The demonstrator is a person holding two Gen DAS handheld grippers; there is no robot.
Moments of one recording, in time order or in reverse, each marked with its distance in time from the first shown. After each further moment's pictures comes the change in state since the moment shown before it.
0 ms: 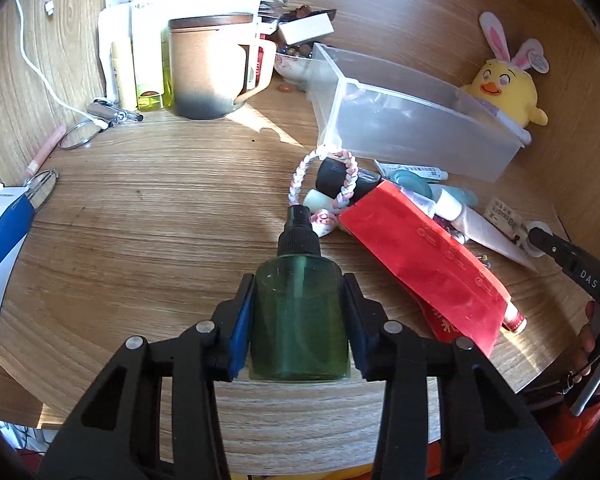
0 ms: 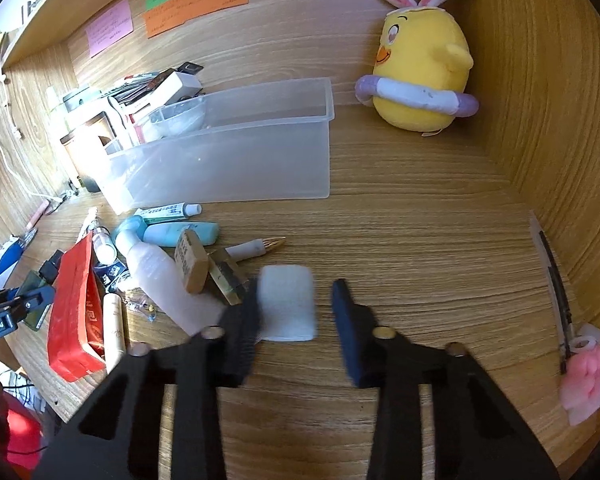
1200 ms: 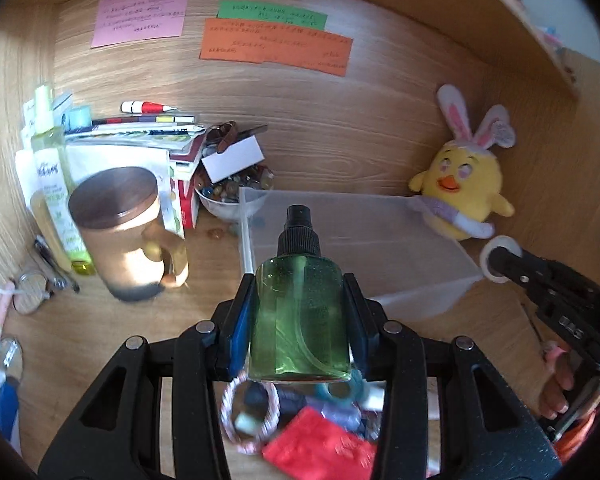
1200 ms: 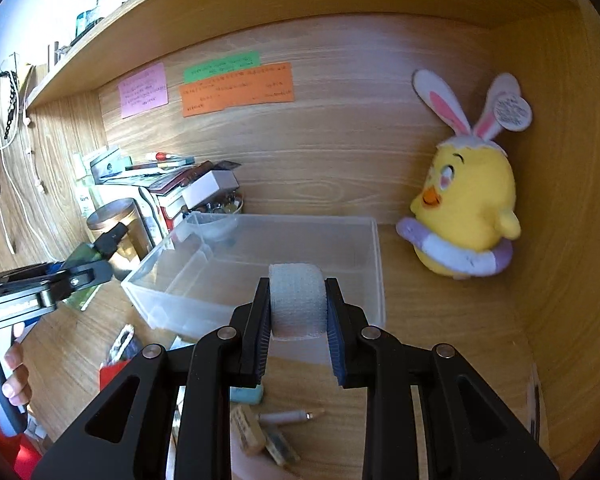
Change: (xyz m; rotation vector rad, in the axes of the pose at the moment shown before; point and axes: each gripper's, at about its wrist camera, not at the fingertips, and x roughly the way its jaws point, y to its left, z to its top) left arm 0.005 -0.045 0.141 0.087 -0.199 -0.131; right arm -0.019 0.039 0.108 -0.103 -0.218 0.050
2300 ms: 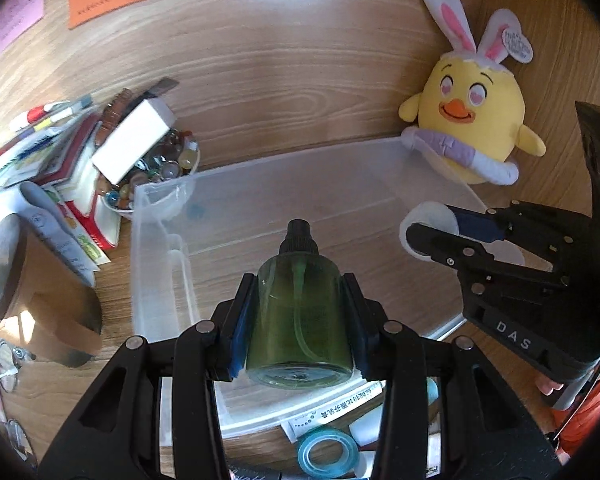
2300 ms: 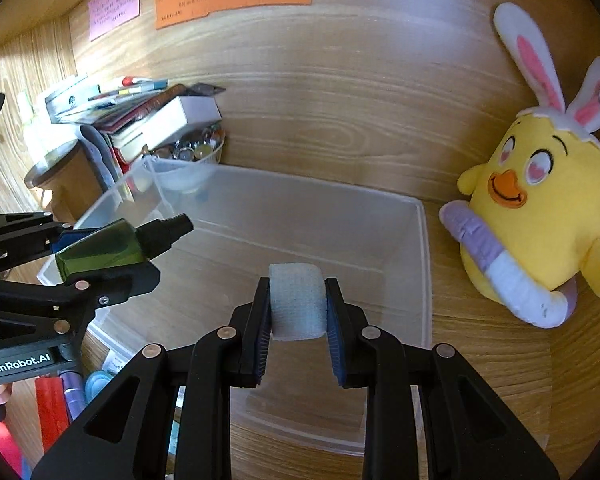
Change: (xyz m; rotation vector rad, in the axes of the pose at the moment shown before) left arm 0.111 -0.044 0.030 0.188 0.273 -0.031; right arm 0.122 -0.005 0.015 -0.109 0.269 0.011
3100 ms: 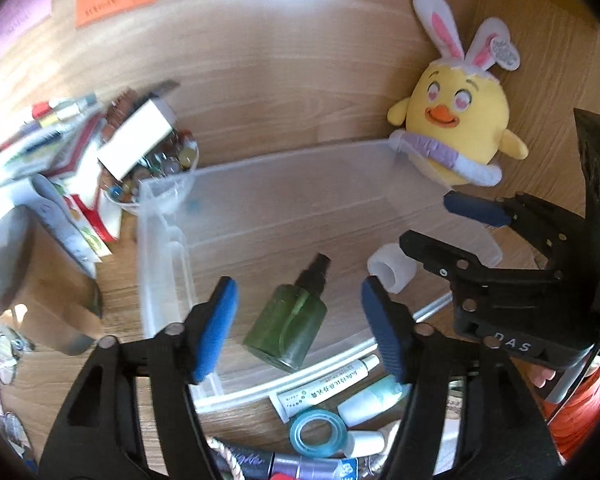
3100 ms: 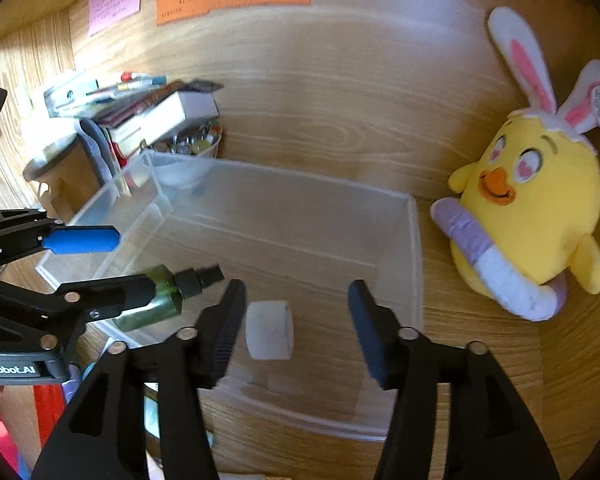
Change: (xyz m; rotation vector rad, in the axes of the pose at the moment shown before) left arm -0.029 0.000 -0.005 -0.012 -0.027 -0.031; right arm -0.011 0.001 0.000 -0.009 -0.006 -0.033
